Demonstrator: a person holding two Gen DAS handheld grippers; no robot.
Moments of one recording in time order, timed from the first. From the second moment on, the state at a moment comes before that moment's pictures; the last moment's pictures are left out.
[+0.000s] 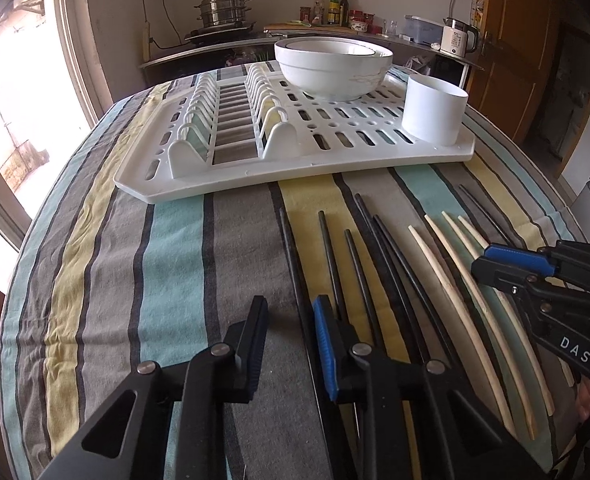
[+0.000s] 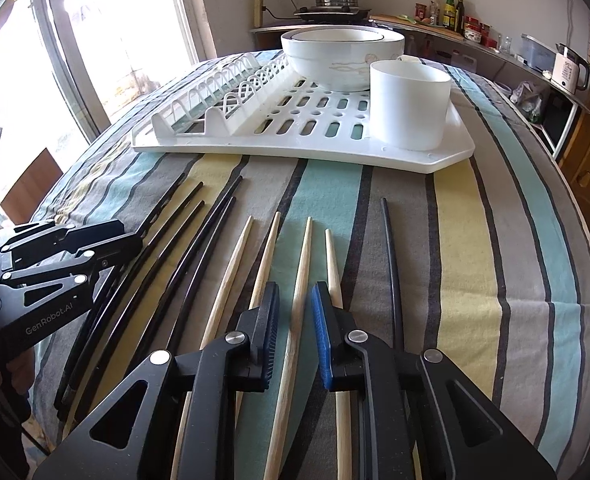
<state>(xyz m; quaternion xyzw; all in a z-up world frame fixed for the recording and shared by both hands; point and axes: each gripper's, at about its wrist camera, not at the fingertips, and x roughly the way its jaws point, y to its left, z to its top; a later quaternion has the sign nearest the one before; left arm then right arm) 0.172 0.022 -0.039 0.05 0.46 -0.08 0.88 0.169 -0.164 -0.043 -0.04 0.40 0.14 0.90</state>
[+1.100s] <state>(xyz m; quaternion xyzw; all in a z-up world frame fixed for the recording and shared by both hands) 0.142 0.031 0.021 0.01 0.38 -0.15 0.91 0.152 -0.171 -0.007 0.00 0.35 0.18 0.92</state>
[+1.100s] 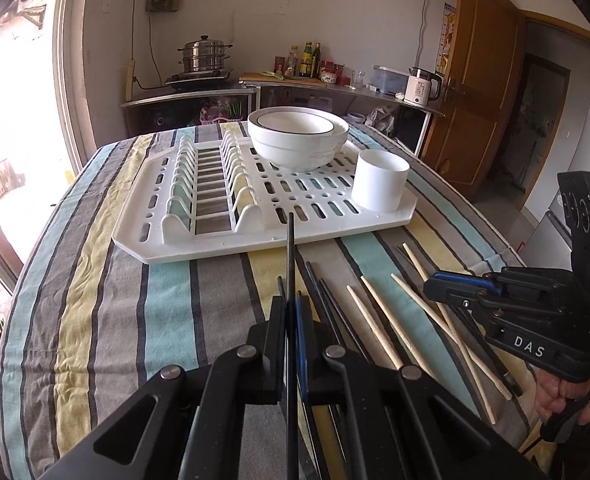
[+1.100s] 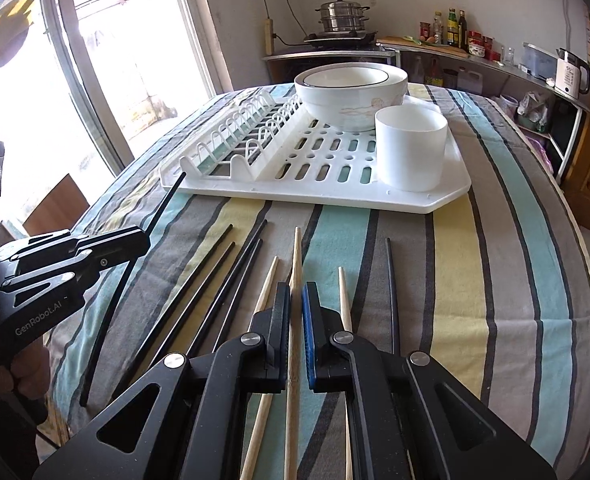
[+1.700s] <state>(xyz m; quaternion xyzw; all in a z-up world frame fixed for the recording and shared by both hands) 0.114 0.045 0.100 -0.02 0.30 -0.16 0.94 0.125 -0.187 0.048 0.02 0.27 0.20 0.94</state>
